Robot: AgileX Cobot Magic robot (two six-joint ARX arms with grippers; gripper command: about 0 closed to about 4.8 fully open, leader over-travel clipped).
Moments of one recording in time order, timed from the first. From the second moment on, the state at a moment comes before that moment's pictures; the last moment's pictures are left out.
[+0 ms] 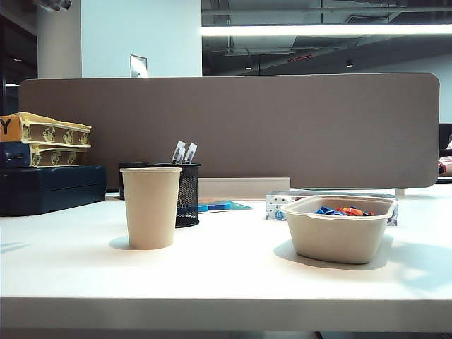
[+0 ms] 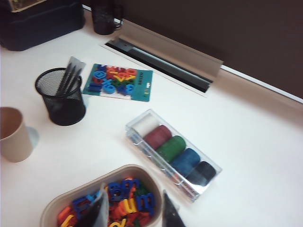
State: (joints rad) left arm -0.29 0.87 0.93 -0.38 0.15 0.21; right arm 0.10 0.89 1.13 -0.62 -0.34 -0.26
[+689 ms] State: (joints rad) left arm -0.29 0.56 0.67 -0.38 0.11 0.16; right arm 0.10 0.60 0.86 -0.58 -0.29 -0.20
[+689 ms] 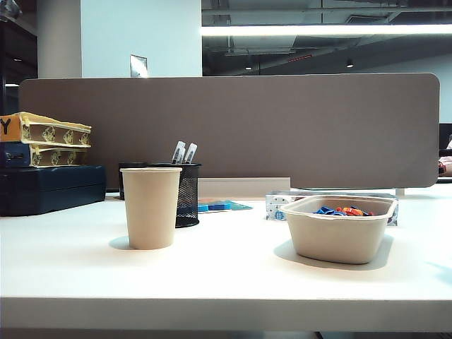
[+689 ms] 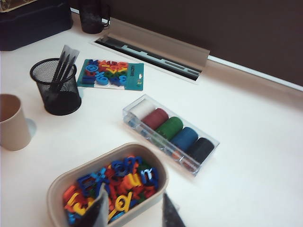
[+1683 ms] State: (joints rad) left arm -0.30 0.35 0.44 -0.35 0.04 0.05; right arm 0.10 0.32 0.53 -0.50 -0.21 -0.09
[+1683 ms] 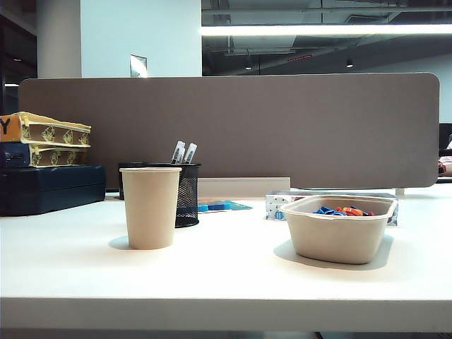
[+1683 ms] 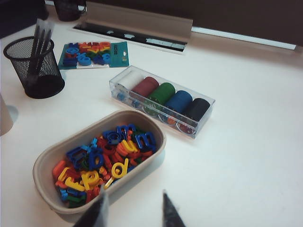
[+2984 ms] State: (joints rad) left arm -0.30 0.35 0.30 -0.17 -0.07 0.01; right arm 0.10 0.54 0.53 -0.25 -0.20 -0.08
